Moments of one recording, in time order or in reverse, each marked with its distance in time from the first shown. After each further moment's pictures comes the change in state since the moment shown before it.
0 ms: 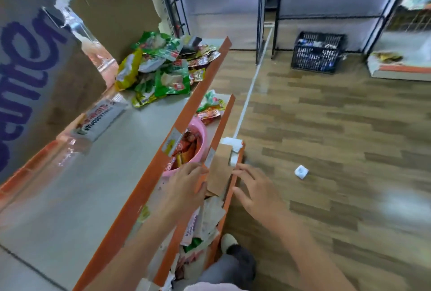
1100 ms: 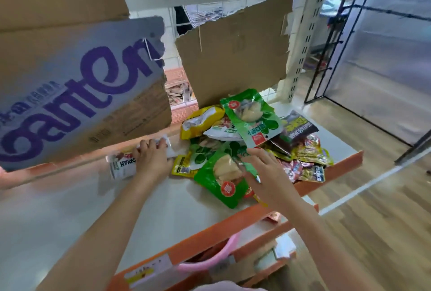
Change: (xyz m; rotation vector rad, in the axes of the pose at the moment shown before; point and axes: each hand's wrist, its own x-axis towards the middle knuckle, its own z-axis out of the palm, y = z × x) left_hand 0.239 -0.224 -0.068 0.481 0.186 -1.182; right_hand 0.460 -0.017 -0.049 0.000 -0.227 -0.789
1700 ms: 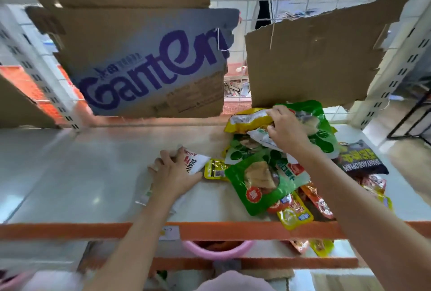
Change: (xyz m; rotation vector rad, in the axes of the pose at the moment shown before) left_hand -0.099 0.003 0.000 -0.192 -0.071 -0.449; right_hand 0.155 0.009 0.011 -0.142 -0.153 -0.195
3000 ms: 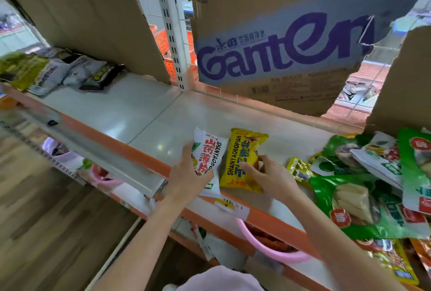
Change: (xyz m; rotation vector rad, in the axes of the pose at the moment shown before) left_hand -0.101 -0.114 -0.039 -0.581 0.280 -0.273; right_hand -0.063 -0.173 0.098 0.299 -0.547 -0.133
